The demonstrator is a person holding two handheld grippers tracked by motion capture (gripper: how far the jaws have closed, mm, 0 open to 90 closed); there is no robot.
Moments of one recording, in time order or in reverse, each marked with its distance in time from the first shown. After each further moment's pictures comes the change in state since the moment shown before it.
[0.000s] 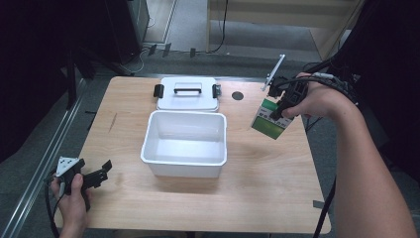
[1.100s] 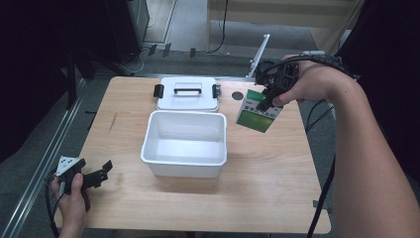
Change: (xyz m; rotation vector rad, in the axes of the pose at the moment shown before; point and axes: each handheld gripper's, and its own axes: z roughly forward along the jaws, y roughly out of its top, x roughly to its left) left arm 0.001 0.001 0.001 0.019 -0.014 0.005; right arm 0.022 0.045 -0.050 -0.043 0.053 -0.203
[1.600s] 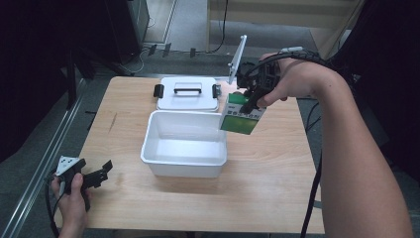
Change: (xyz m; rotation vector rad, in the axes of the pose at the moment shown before) left arm 0.000 0.000 0.001 -0.001 -0.003 -0.005; right arm 0.019 0.038 -0.002 -0.030 0.053 -0.161
